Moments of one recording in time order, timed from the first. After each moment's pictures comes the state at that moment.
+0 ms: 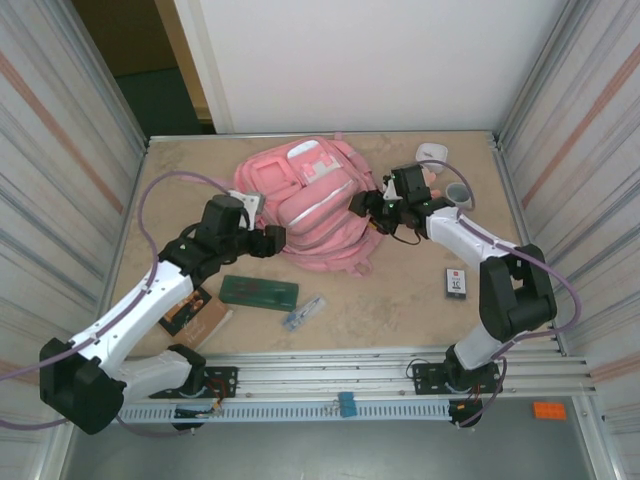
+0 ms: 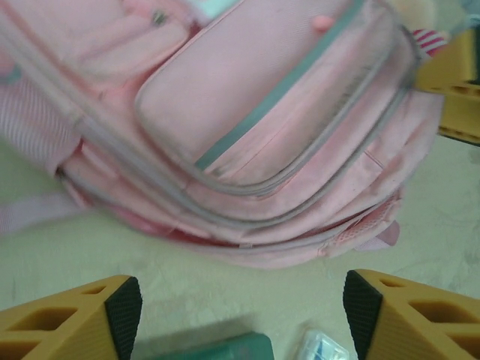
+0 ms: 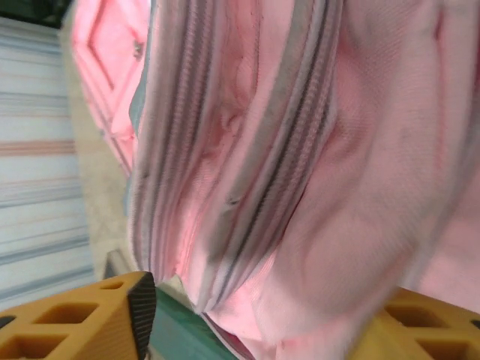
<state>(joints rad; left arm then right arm) -0.51 1.11 0.90 -0.51 0.06 -0.38 0.37 1.58 1.09 -0.33 -0.41 0.85</state>
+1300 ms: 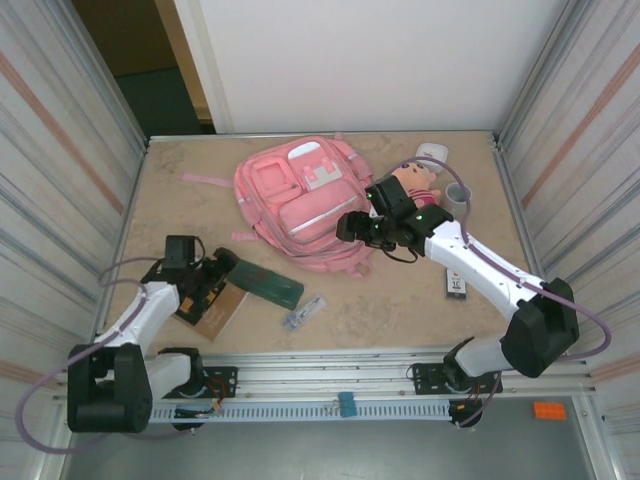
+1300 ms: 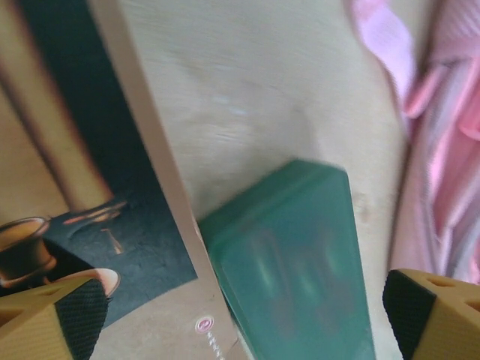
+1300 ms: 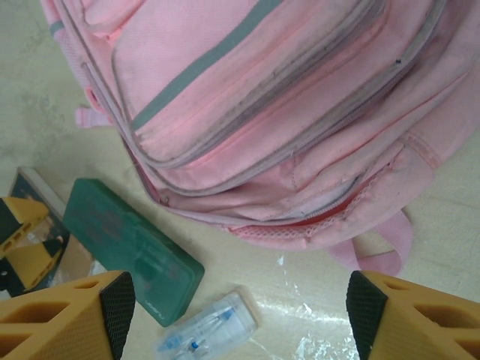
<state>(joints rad) -0.07 1.13 0.49 -0.39 0.28 -0.91 0.62 1.40 1.17 -0.68 -0.09 0.73</state>
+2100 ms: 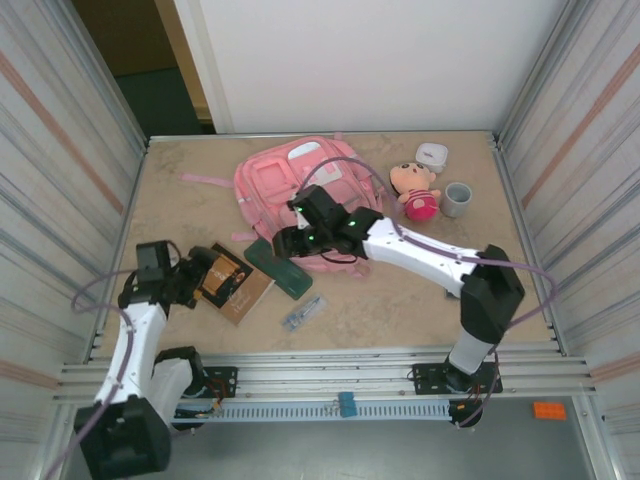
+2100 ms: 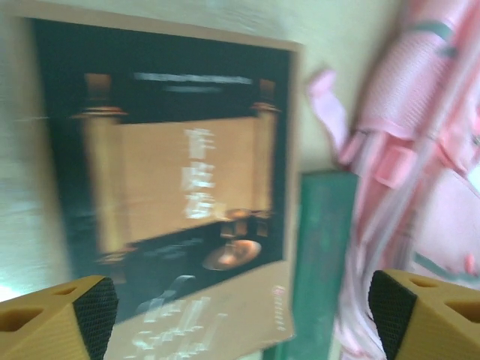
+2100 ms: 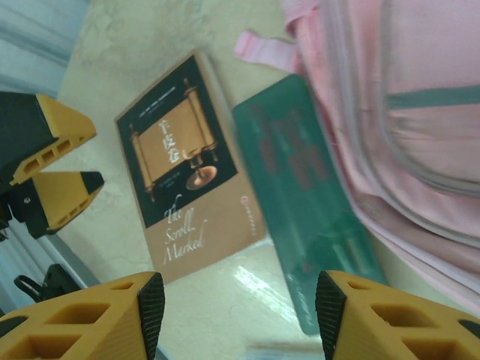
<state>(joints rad) 0.19 0.81 0.50 -0.66 0.34 -0.93 0.94 1.74 1.43 -0.52 -0.15 0.60</state>
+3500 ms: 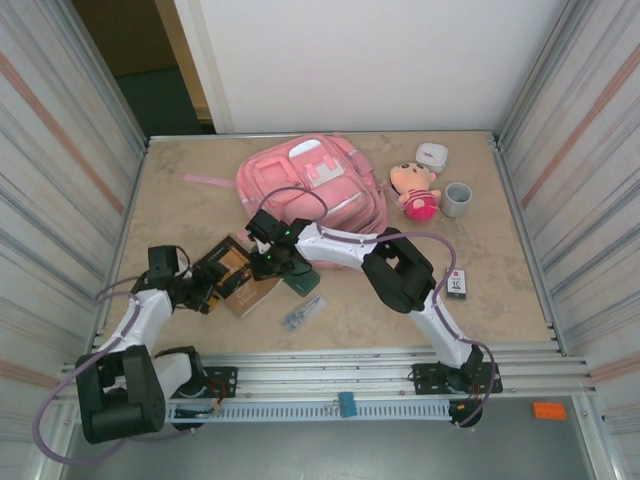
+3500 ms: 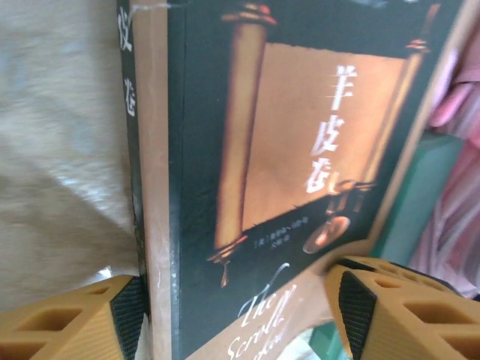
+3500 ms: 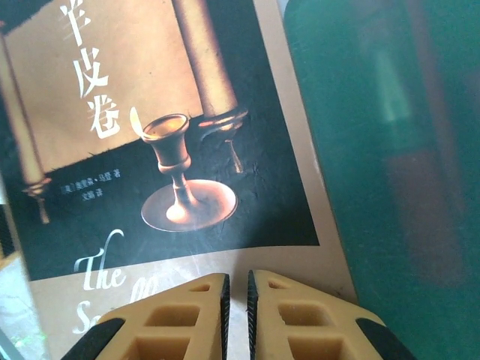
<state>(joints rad) 0.15 1.05 0.44 -0.47 0.50 -0.88 0.99 2.27 1.77 -0.59 -0.24 0.60</state>
